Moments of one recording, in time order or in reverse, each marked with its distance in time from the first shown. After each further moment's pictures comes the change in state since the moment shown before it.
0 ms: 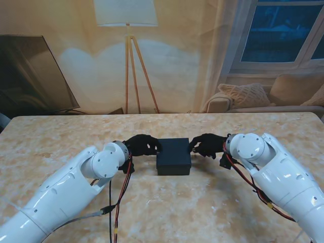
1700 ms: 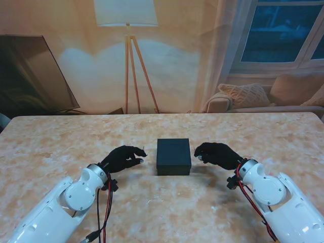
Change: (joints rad) left arm 0.331 0.005 -0.294 -0.052 0.050 -0.316 0.201; right arm -0.394 -0.026 0.285 -0.160 -0.125 -0.439 -0.340; left_hand 0.012 0.026 -0.068 0.000 0.031 0.056 -0.028 0.013 -0.037 0.037 -0.168 -0.446 -0.017 0.012 -0.352 -0.379 -0.022 0.004 -0.186 -0.152; right_hand 0.001 -0.025 -0.058 -0.013 0.007 0.035 0.085 -0.017 -0.147 0.112 -0.592 -0.423 -0.246 0.161 -0.935 -0.347 -0.236 0.112 -0.329 -0.189
